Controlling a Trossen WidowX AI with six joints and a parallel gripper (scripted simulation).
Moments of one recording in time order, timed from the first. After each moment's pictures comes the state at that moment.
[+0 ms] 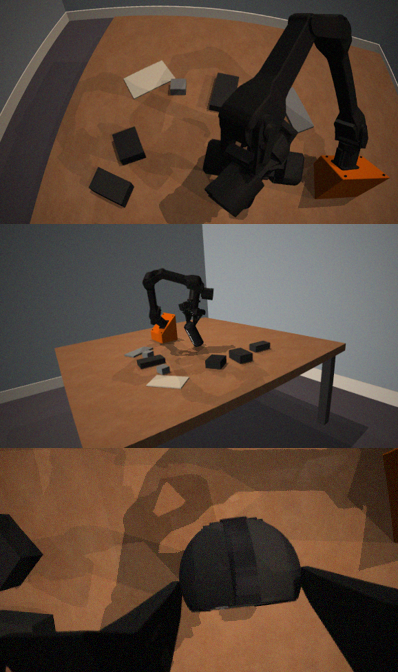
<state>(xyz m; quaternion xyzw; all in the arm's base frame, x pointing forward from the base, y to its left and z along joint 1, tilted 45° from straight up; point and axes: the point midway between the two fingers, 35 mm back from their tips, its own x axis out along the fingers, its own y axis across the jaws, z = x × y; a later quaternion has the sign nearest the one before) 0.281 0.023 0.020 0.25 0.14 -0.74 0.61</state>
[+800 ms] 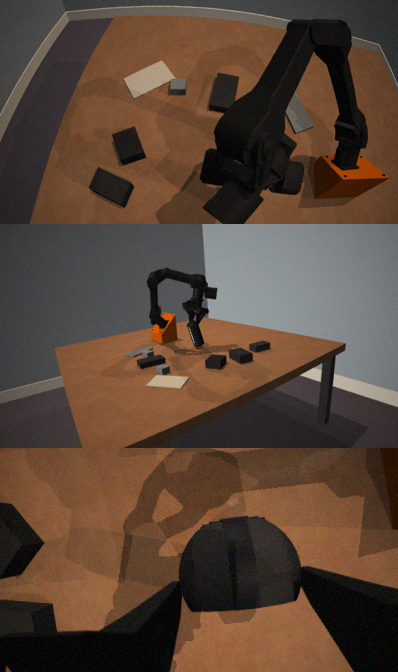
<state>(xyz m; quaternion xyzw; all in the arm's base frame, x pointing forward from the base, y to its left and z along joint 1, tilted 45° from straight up) 0.286 0.039 0.009 0.24 0.14 -0.74 0.61</state>
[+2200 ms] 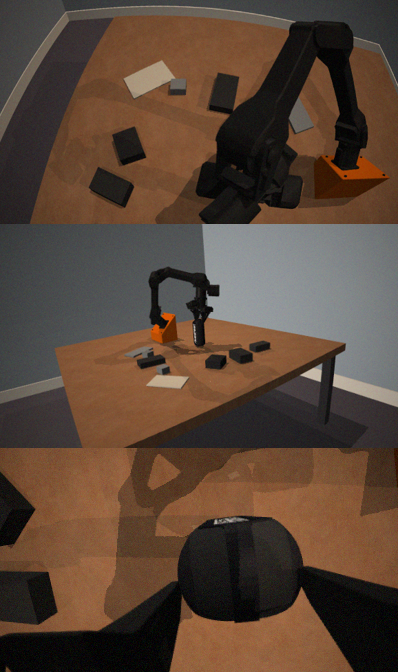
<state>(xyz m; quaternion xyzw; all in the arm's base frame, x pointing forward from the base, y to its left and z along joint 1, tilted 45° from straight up) 0.295 0.063 -0.013 0.29 0.16 -0.73 0.60</state>
